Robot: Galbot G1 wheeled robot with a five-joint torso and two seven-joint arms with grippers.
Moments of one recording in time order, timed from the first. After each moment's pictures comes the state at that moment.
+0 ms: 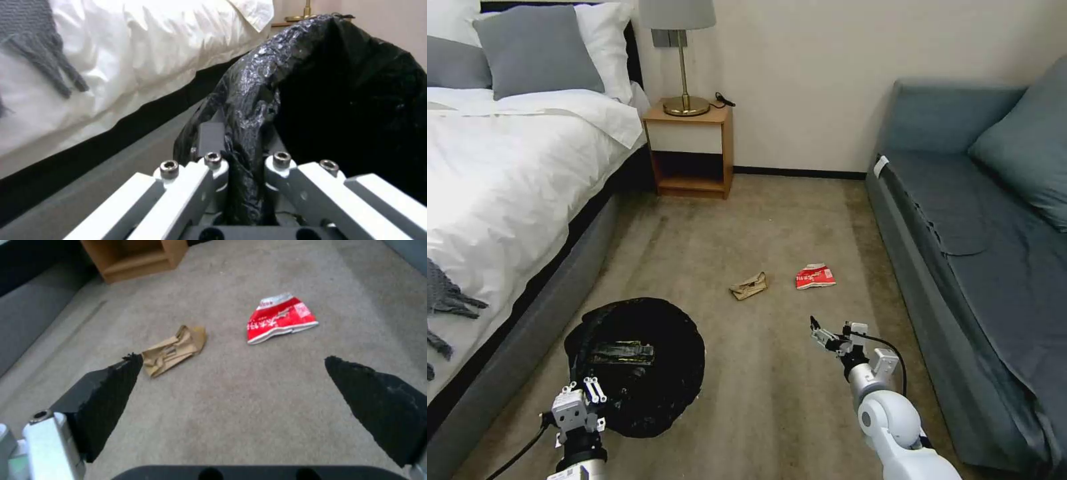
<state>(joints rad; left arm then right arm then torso) 1.86 -1.44 -0.53 -2.10 0.01 -0.28 -0.46 -1.29 1.33 0.40 1.69 0.49 -0.16 0.07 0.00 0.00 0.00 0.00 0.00</state>
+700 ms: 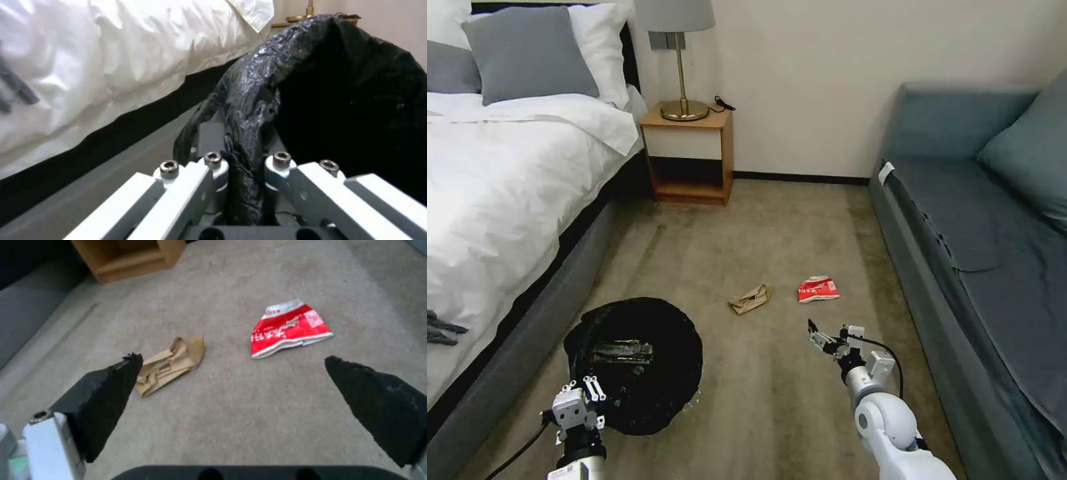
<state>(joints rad) 1.83 -1.43 -0.53 -2.06 -0.01 -0.28 -0.46 -1.29 1.34 0.39 1.66 0.49 -0.16 0.07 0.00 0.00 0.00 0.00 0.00</state>
